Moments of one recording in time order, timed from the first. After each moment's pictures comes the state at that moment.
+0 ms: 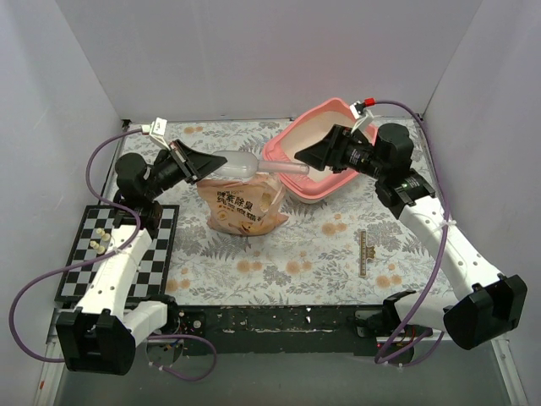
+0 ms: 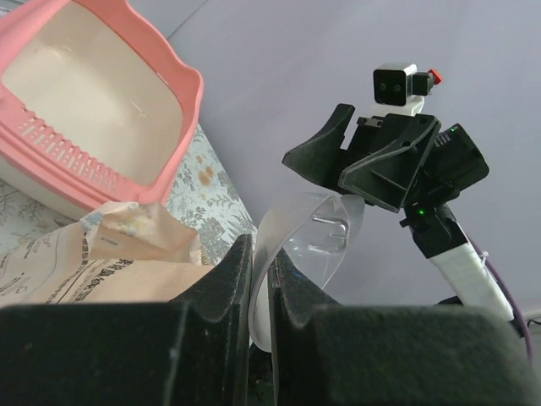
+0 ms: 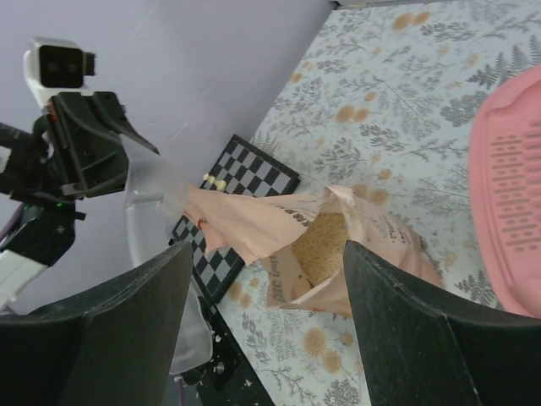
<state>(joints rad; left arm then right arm) -0.08 1.04 0.88 0.28 0.79 -1.01 0.42 1.21 1.17 -0.10 -0.53 0.66</state>
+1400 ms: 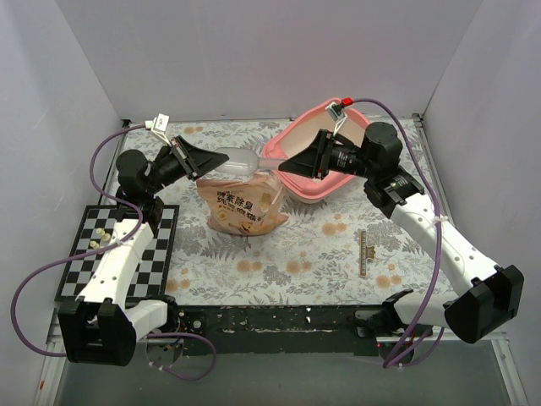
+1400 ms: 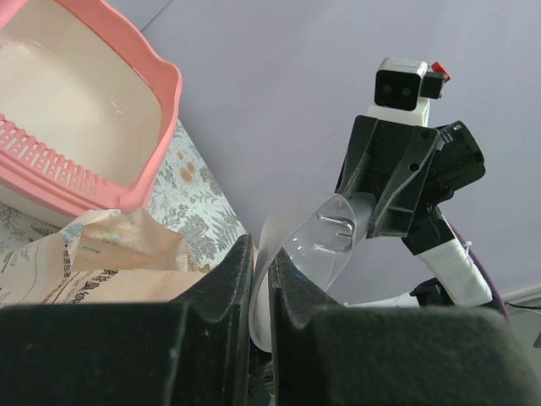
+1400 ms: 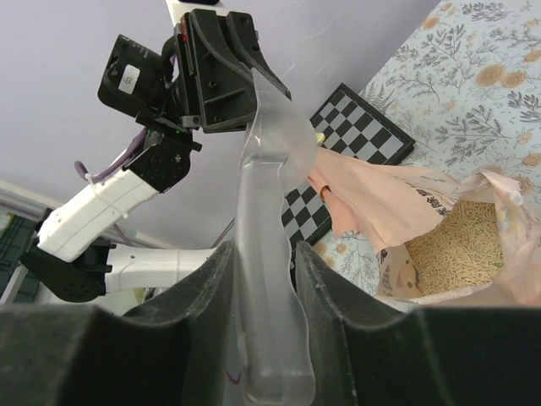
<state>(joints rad) -0.08 1.10 0.88 0.39 0.86 -1.08 0.53 1.25 1.18 0.05 -0.75 0.81</state>
